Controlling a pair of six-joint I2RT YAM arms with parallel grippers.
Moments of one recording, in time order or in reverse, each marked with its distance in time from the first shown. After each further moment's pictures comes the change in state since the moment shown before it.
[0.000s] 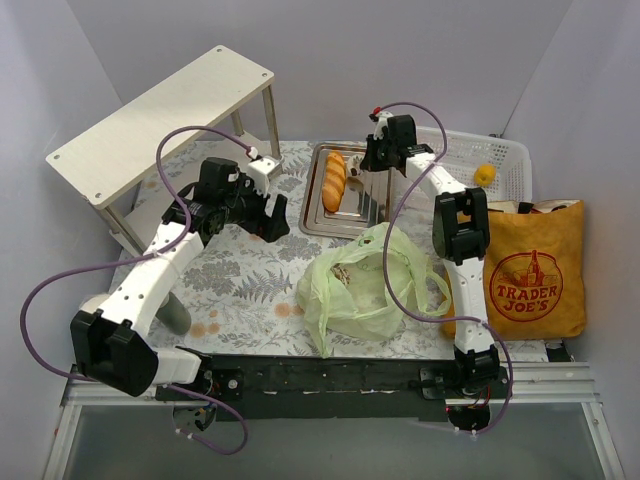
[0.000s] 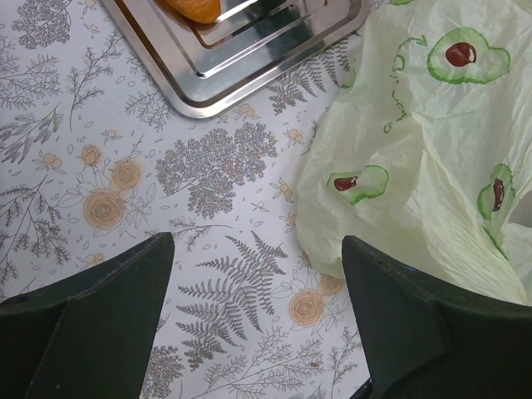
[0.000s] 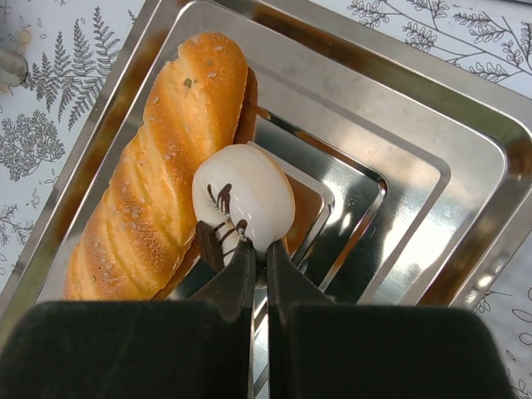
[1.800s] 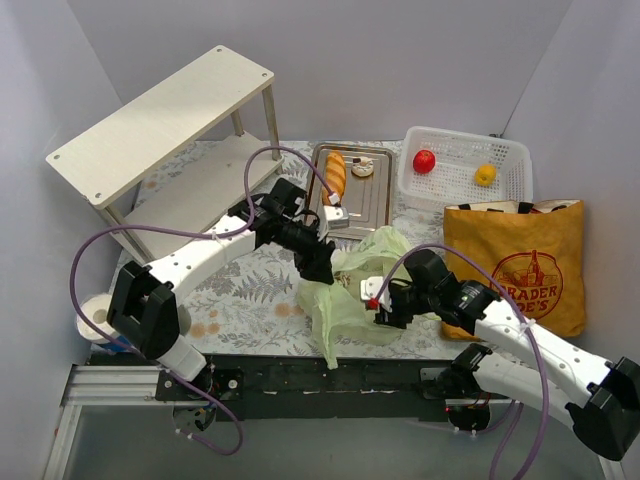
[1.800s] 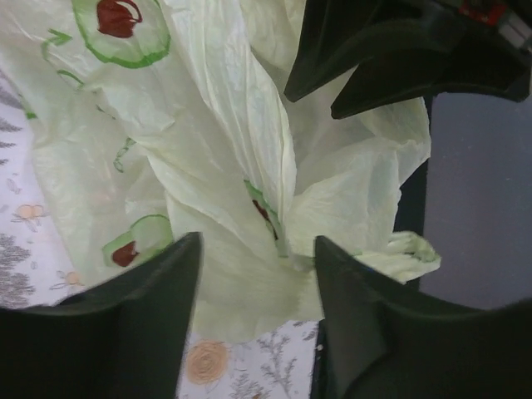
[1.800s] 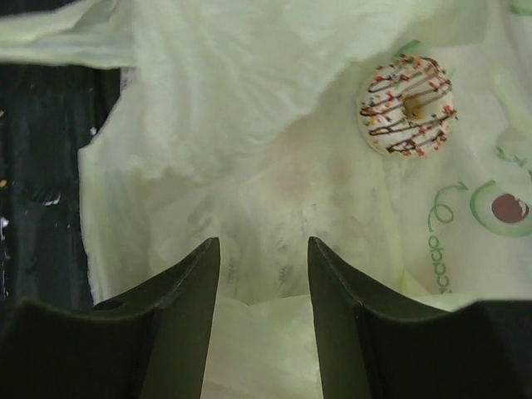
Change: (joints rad) left arm -0.286 0.244 0.043 -0.068 0.410 0.249; right arm 0.473 -1.552 -1.522 -0.193 -0.191 -0.788
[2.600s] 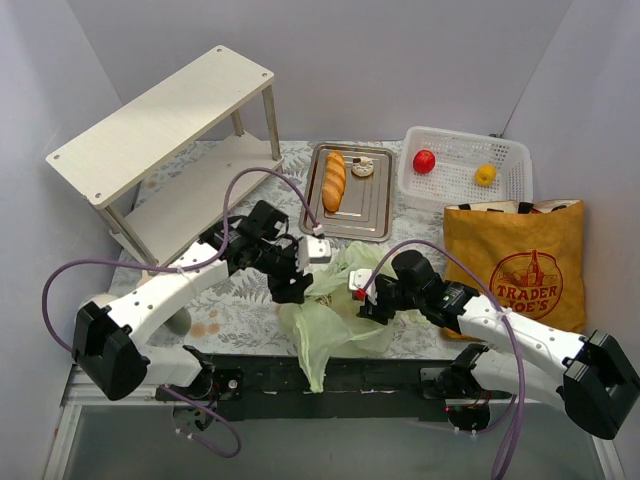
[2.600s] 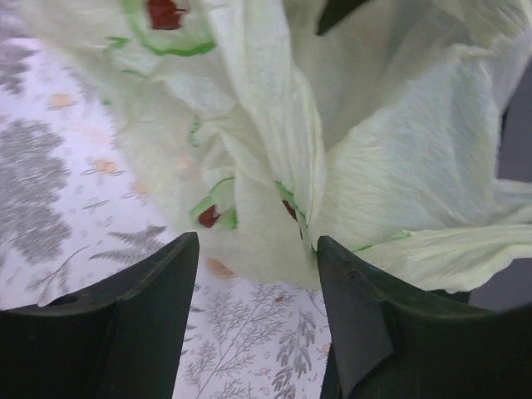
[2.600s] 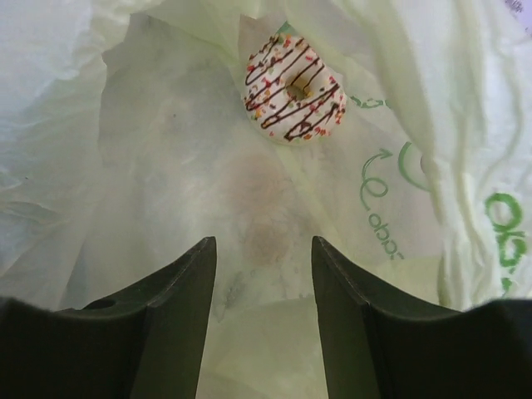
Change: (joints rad) left arm -0.060 -0.261 -0.182 -0.172 -0.241 0.222; right arm 0.070 0.114 -0.082 0.310 0.044 0.112
